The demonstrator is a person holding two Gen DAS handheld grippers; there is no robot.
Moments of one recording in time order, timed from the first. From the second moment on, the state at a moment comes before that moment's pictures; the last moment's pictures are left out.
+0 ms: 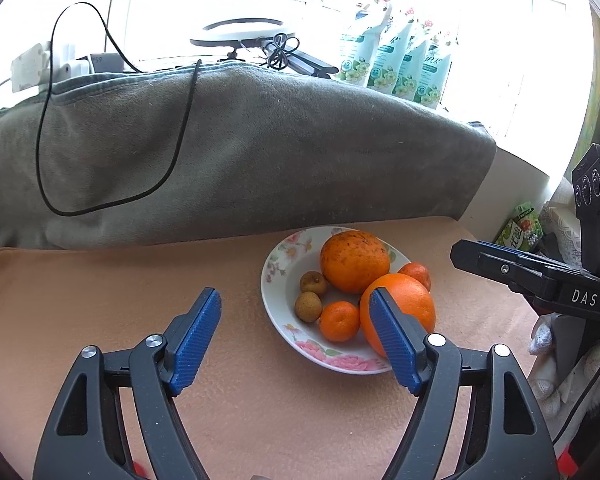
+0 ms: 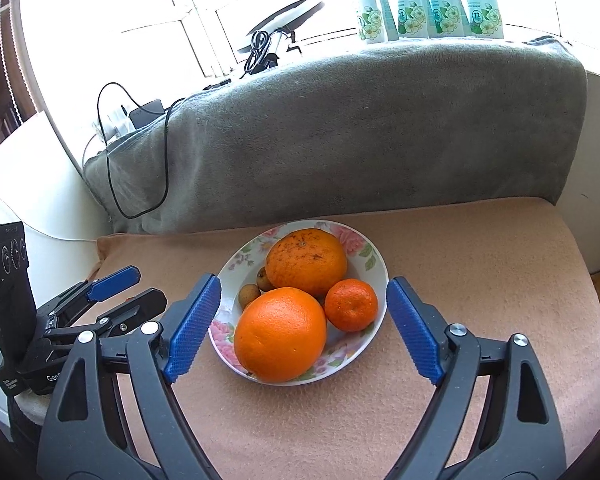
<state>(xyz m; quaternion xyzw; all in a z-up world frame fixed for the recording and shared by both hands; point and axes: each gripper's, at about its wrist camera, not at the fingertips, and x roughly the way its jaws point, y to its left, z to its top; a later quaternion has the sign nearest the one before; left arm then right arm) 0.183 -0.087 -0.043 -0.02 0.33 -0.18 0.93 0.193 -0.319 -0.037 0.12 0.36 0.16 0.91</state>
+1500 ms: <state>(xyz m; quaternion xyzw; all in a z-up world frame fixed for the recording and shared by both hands) 0.067 0.035 -0.064 -0.07 0.34 -0.07 0.94 0.094 -0.264 -0.031 0.07 0.34 0.21 0.91</state>
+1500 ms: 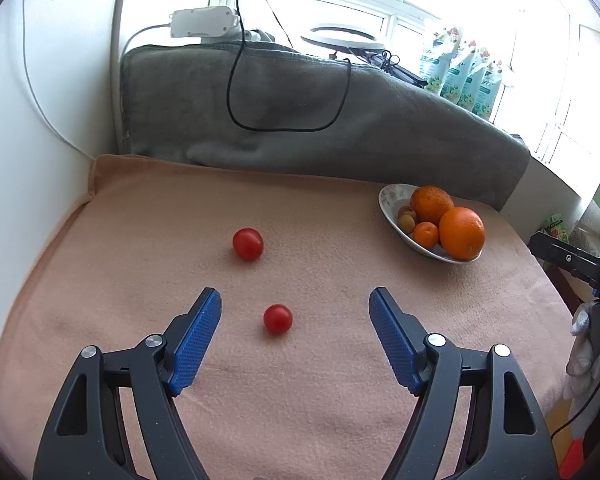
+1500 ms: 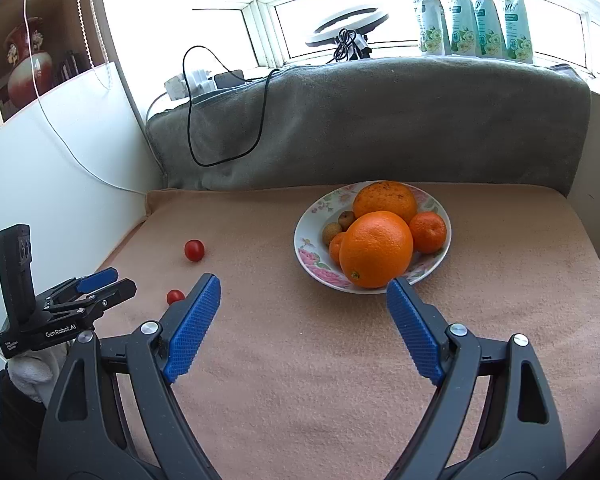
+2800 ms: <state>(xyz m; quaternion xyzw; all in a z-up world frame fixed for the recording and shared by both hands) 0.077 0.058 -0.098 -0.13 0.37 -0.10 0.91 0.204 -0.107 -0.074 0.05 0.43 0.34 0.83</state>
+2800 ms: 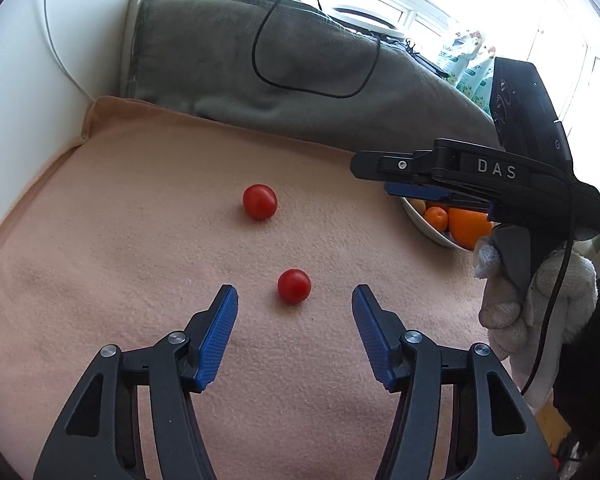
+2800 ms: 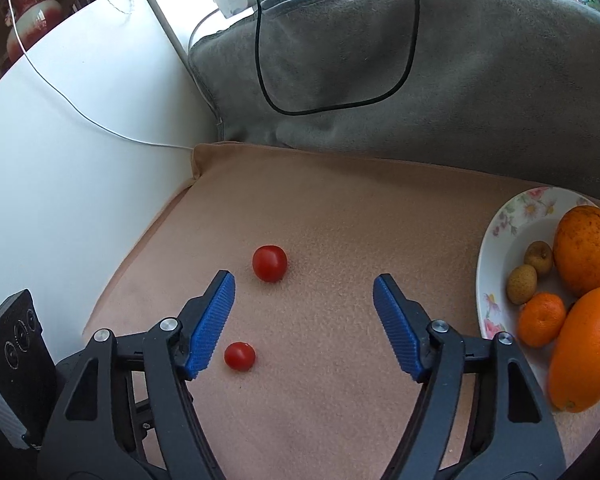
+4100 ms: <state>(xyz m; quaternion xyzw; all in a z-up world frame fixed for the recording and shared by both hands) 0.130 0.049 -0.133 -0.15 0.42 -0.10 0.89 0.245 -0.013 -0.122 -0.03 0.48 0.38 0.79</state>
